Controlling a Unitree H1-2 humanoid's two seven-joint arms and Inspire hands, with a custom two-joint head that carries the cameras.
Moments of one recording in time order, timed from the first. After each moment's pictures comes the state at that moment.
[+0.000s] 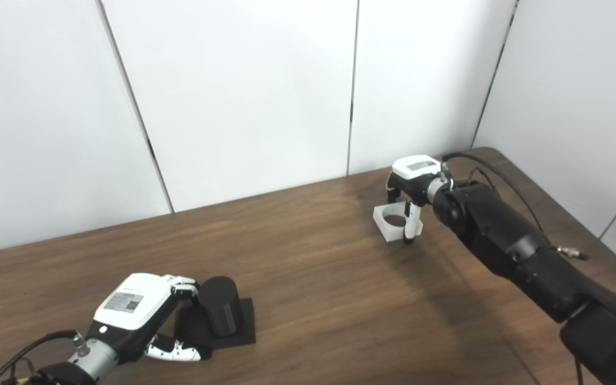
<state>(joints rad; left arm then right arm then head) -0.41 0.52 -0.58 0.08 0.81 -0.14 -0.16 -0.59 -0.64 0.34 0.30 -0.88 0.26 0.45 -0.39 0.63</state>
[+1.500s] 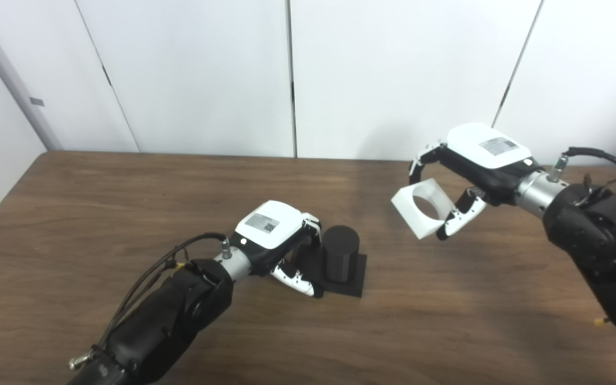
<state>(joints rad) -0.44 0.41 -0.60 0.09 0.89 -0.05 -0.20 -0.54 -0.56 0.27 -0.26 -0.68 0.06 0.58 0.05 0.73</state>
